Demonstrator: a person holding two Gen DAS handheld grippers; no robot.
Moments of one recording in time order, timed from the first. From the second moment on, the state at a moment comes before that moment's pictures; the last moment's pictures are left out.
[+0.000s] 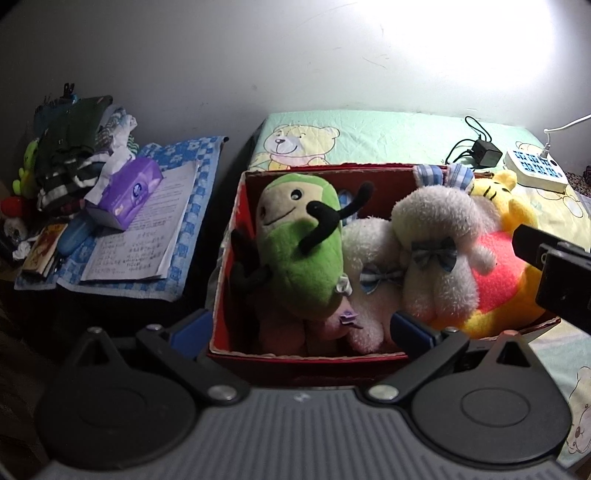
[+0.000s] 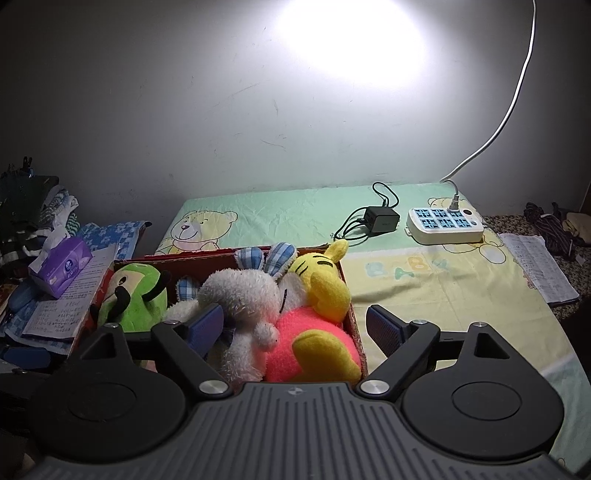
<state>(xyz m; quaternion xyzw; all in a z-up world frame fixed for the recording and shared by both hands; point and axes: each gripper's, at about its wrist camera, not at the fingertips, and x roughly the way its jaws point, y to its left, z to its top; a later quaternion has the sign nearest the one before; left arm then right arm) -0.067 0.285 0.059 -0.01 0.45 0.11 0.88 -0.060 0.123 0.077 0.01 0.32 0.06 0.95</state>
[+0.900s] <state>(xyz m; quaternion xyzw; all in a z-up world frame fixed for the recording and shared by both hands) -0.060 0.286 0.038 -0.01 0.49 0.10 0.87 -0.052 0.131 0.062 0.00 0.37 0.06 0.93</state>
